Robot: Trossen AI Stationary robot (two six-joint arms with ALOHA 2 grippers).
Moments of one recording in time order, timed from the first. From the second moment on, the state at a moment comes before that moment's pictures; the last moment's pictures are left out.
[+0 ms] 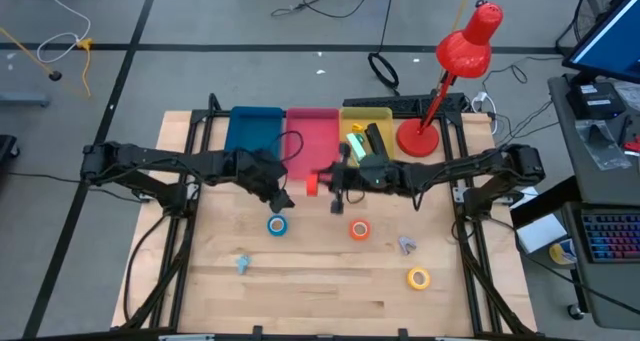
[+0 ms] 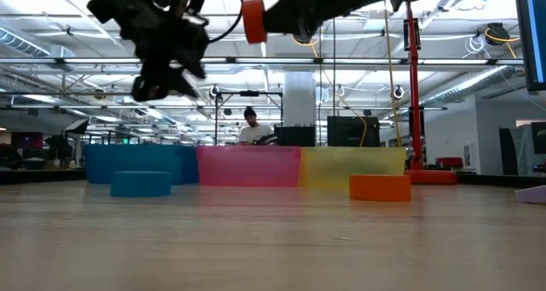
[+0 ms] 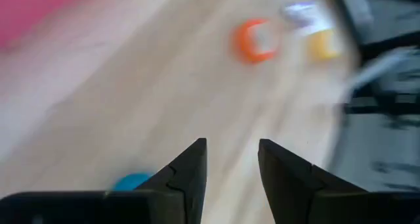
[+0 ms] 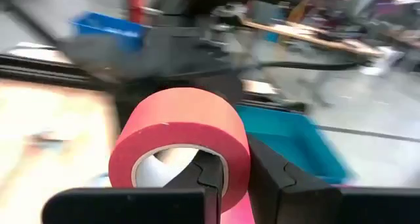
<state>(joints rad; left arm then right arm) 0.11 1.28 0.81 -0.31 0.28 -0.78 0.00 1.56 1.03 0.34 0.21 -0.20</state>
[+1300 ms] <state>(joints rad) 0.01 0.85 0.81 -0.58 -0.27 -0.81 -0.31 1.77 1.15 0.55 0.05 -0.07</state>
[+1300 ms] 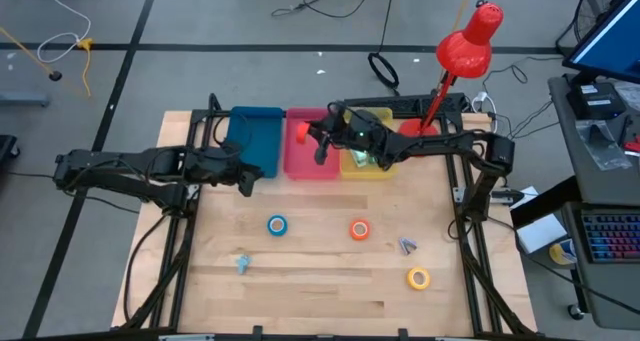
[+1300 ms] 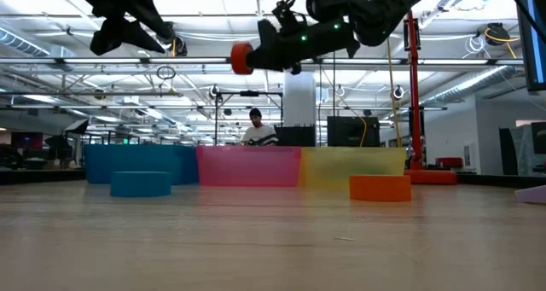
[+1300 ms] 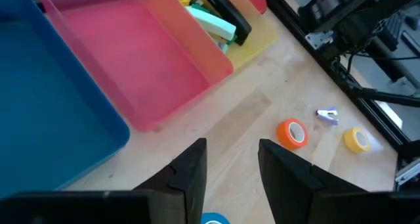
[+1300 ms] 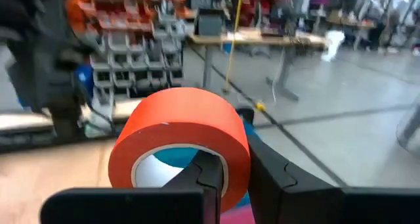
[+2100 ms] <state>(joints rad) 0.01 0.85 0.81 -0.58 -0.27 -0.73 -0.39 2.10 1.86 -0.56 -0.15 0.12</state>
